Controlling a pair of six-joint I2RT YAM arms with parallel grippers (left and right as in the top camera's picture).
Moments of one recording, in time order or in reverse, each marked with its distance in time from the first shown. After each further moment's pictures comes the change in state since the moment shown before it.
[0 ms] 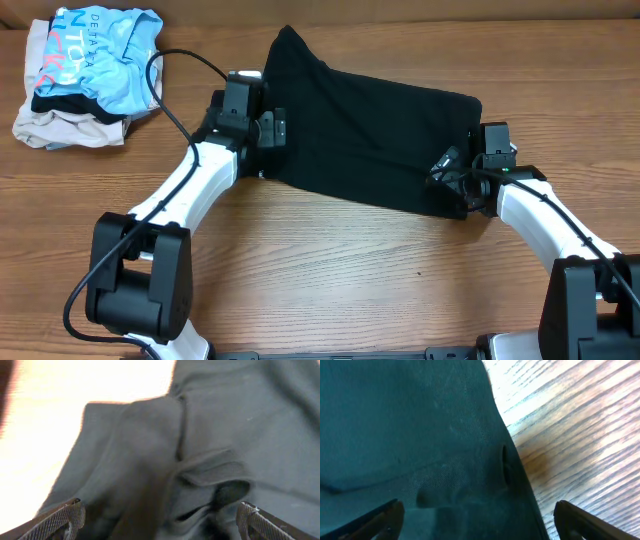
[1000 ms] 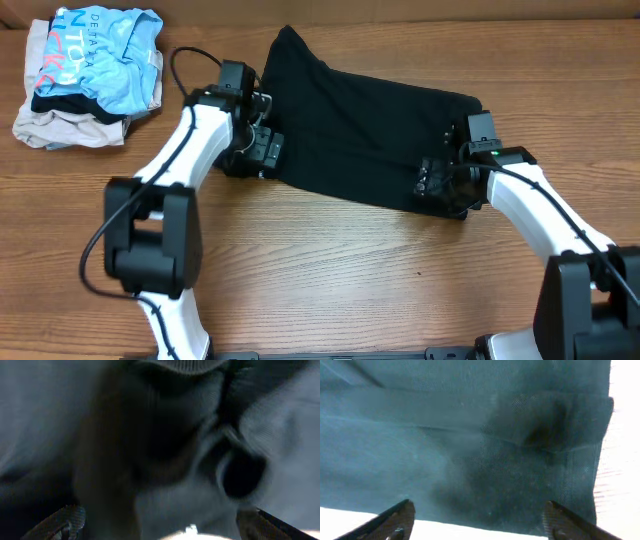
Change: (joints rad) left arm 0.055 0.214 0.283 -0.521 0.220 0.266; right arm 0.071 0.044 0.132 -0.237 -0.171 -0.302
